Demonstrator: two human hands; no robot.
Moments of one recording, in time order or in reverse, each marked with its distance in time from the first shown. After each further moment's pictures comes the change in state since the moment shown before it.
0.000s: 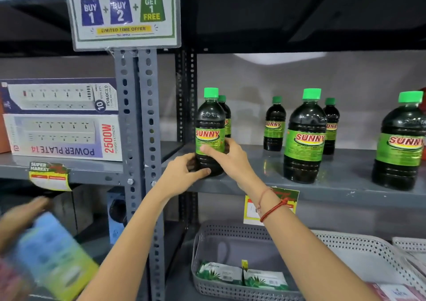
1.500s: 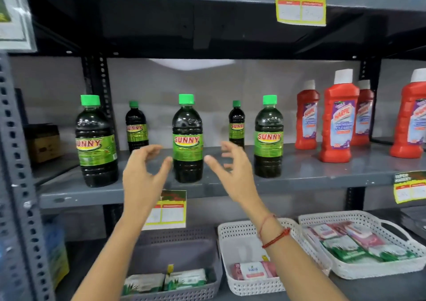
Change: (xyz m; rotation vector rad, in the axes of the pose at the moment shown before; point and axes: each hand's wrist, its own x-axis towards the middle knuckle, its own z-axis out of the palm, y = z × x) left_hand -0.003 0.112 0.147 -0.051 0.541 0.270; right_hand -0.077 0.049 -0.213 -0.224 0.333 -0.252
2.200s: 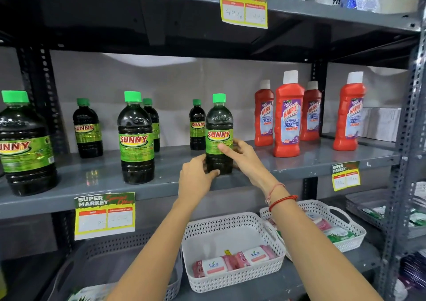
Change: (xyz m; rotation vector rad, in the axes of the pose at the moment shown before) left_hand -0.035 0.077 0.156 -0.019 -0.501 -0.144; right_hand 0.043 0.061 -0.117 0.151 -0.112 0.335
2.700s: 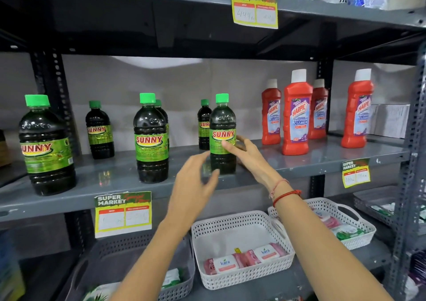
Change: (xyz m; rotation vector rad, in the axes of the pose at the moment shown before) left_hand -0.038 -0.012 -0.045 0.032 0.111 0.374; right_hand -0.002 -0.012 0.017 0.006 -0.031 0.081
